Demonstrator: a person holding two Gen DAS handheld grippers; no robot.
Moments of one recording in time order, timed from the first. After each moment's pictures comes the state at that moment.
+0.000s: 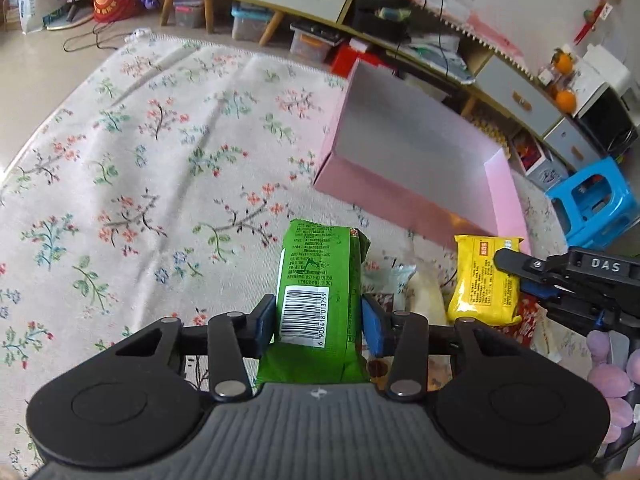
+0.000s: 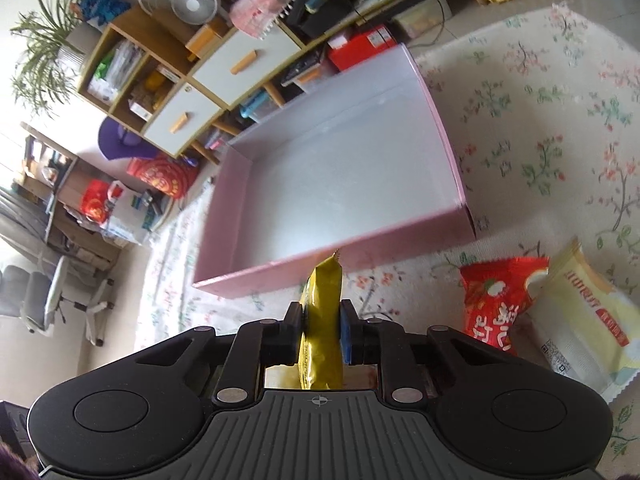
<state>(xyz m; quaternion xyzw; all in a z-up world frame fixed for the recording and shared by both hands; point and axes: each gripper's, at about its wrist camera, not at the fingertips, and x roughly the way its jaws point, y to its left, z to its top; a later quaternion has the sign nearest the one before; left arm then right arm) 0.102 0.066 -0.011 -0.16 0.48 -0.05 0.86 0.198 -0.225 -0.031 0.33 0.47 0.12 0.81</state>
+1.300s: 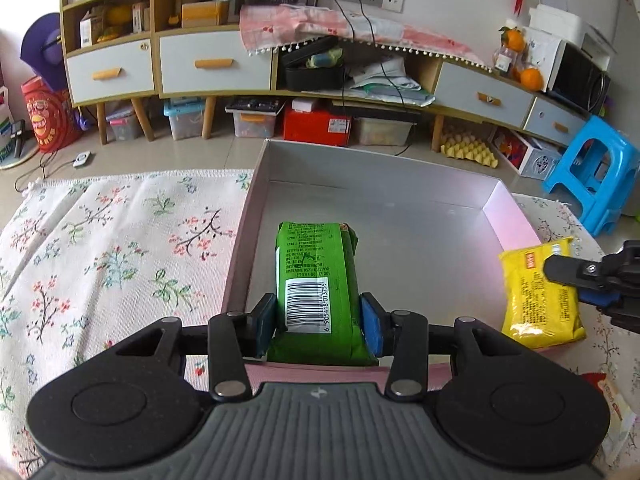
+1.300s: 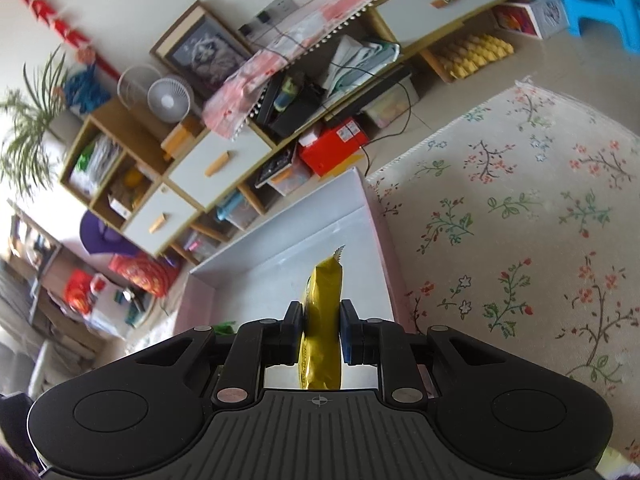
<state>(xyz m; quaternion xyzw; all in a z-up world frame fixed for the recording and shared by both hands) 0.199 0.018 -0.025 -0.02 0.38 -0.10 0.92 0.238 -0.260 -0.046 0.33 0.37 0.04 0.87</state>
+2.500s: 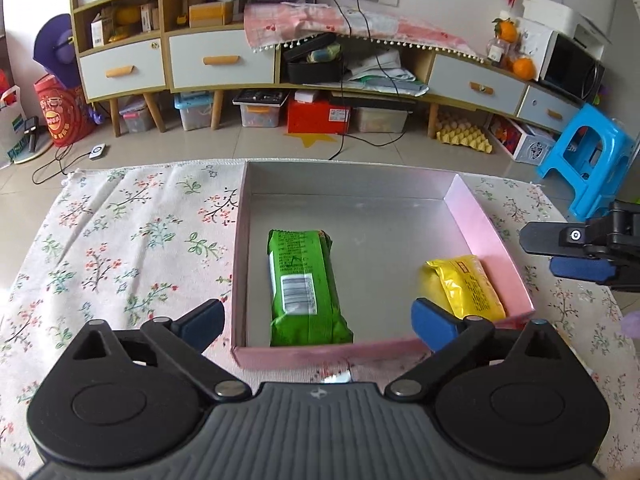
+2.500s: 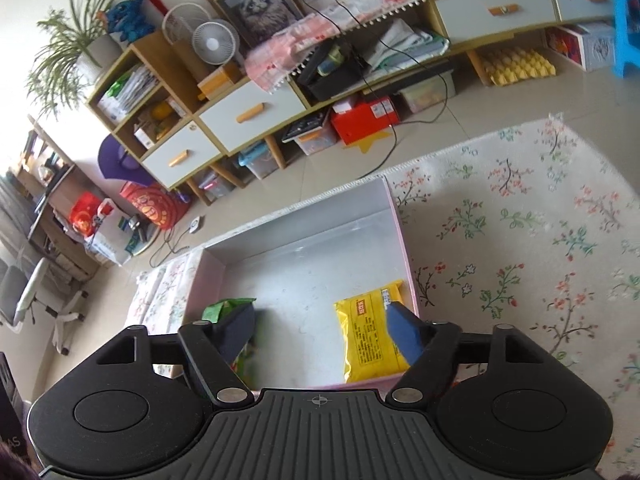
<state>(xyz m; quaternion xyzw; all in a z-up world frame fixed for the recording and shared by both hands) 0.155 0.020 0.006 0.00 0.41 -0.09 0.91 0.204 -0.247 0.014 0.24 0.41 0.10 0.88</state>
